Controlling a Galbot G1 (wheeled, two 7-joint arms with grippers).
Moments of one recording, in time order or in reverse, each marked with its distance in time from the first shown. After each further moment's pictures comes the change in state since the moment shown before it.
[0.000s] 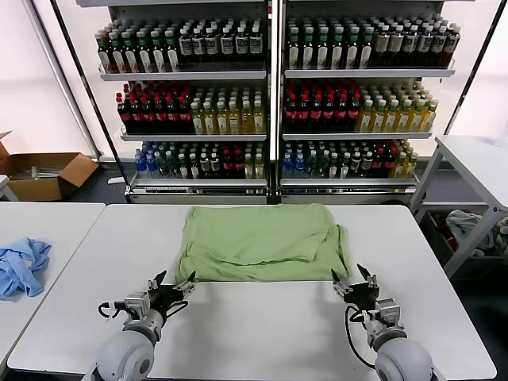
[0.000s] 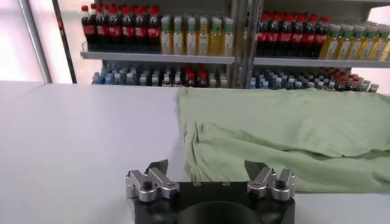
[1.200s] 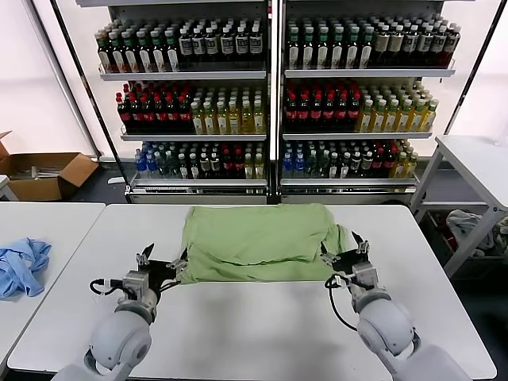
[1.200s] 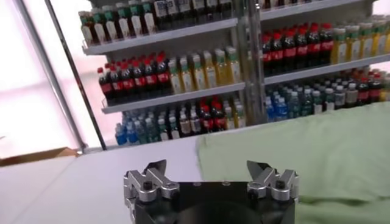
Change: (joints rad) left arm -0.048 0.044 0.001 -0.105 0.143 0.092 -0.052; right arm 0.046 -0.037 -0.025 0.105 -0.033 -0.146 0.098
